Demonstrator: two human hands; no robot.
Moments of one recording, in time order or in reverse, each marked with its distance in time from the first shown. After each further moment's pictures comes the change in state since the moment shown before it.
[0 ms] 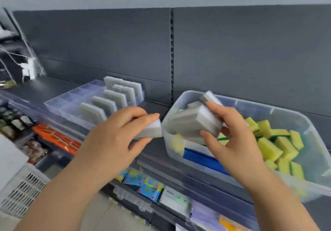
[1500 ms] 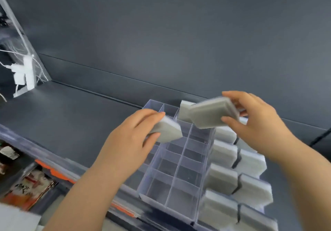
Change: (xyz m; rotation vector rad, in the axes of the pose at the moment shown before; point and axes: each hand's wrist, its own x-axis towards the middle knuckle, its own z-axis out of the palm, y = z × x) left_hand 0.056 -0.571 0.076 -0.217 0.017 -0.083; right_hand 0.341 0.007 0.426 -0.456 -0.184 0.211
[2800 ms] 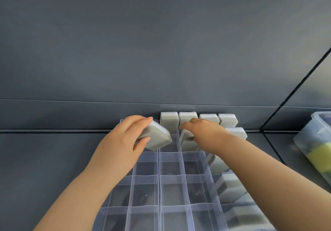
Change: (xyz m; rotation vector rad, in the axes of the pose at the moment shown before) left_hand 0.074 -0.095 0.045 -0.258 -0.150 0.212; right_hand 0.060 0.014 0.099 -0.569 -0.491 0.296
